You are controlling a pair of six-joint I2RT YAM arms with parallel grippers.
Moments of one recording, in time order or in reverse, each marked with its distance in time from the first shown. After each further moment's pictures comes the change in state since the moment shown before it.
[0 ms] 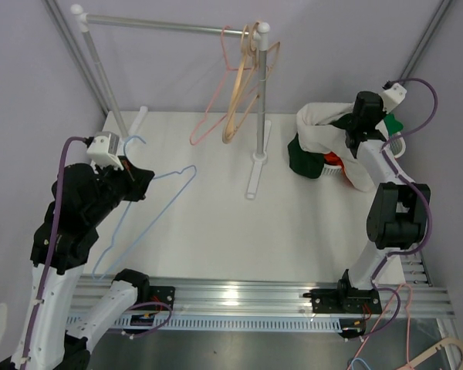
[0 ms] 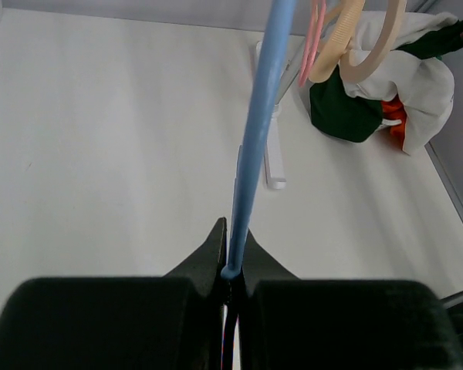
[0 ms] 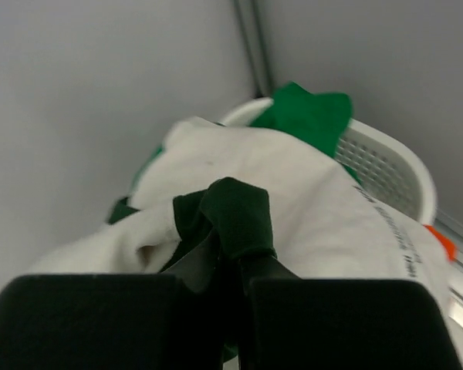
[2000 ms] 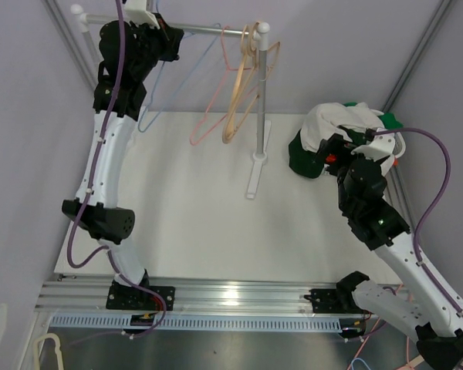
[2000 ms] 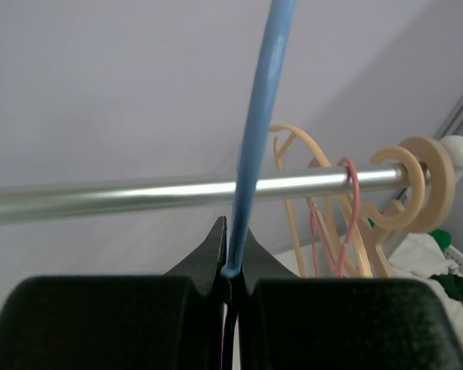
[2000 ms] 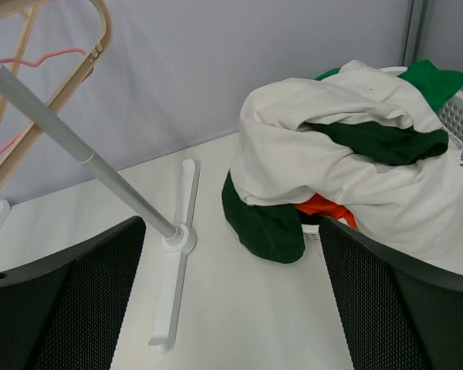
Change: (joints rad) left arm 0.047 1.054 0.999 0.493 0.096 0.132; right arm 0.537 -0.905 -0.443 -0.313 0.084 -0.077
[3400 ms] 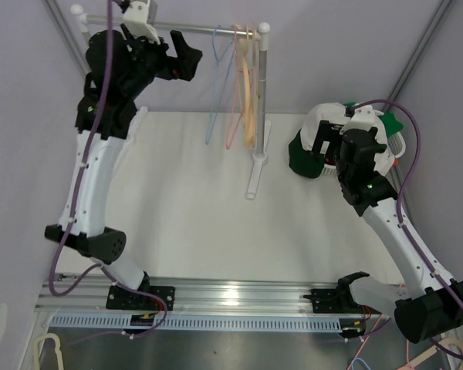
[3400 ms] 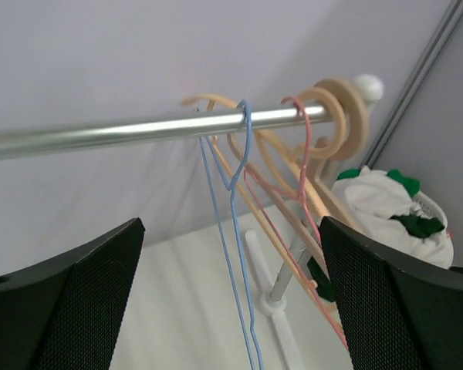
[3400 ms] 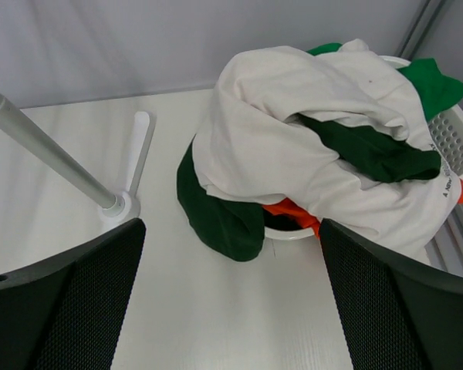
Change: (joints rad) left arm -0.083 -0.097 -0.019 -0.212 -0.003 0.066; right arm -0.192 0.236 0.103 -0.054 -0.278 -0.185
